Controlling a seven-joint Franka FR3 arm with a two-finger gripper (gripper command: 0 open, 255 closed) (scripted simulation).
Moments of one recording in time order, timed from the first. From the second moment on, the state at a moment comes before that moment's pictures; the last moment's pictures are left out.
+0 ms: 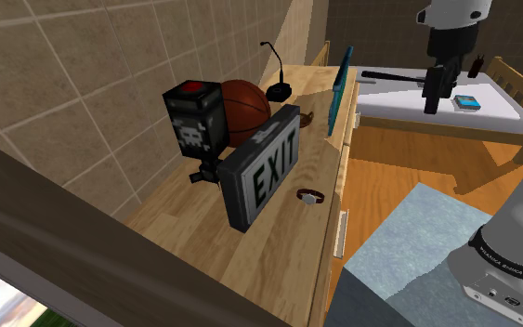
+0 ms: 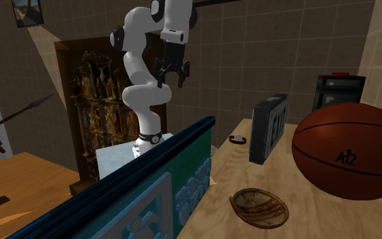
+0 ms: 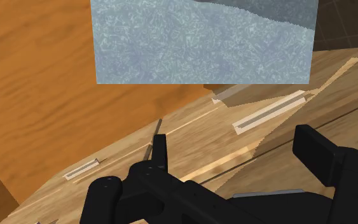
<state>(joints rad) 0.02 -0.83 0.01 -2.45 -0.06 1.45 -0.03</state>
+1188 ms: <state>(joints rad) 0.14 -0.53 0.27 -2.51 0.07 1.96 0.17</state>
